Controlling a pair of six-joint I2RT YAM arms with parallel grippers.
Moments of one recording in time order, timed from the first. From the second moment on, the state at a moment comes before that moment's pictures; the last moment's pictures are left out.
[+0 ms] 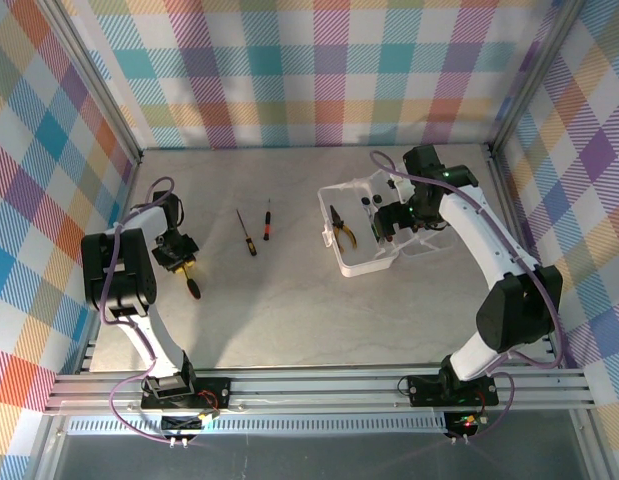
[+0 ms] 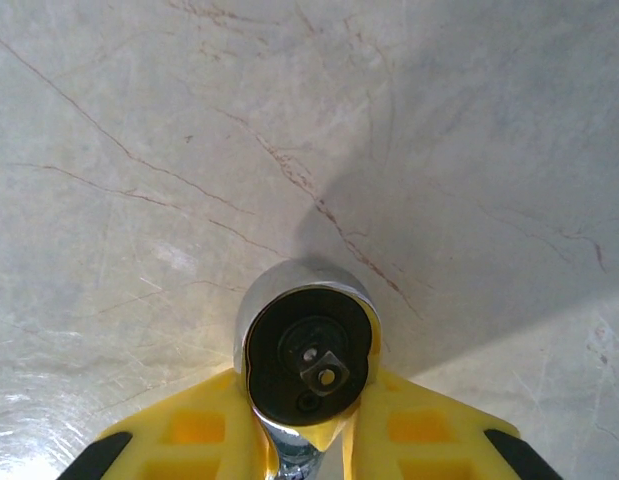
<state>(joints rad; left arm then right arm) 0.17 1.85 1.19 -0.84 -0.04 -0.47 0.29 1.59 1.50 -1.12 -0.04 -0.05</state>
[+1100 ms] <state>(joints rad) -0.19 1.57 1.26 -0.92 0.12 -0.50 0.35 1.46 1.50 -1.13 -0.09 0.00</state>
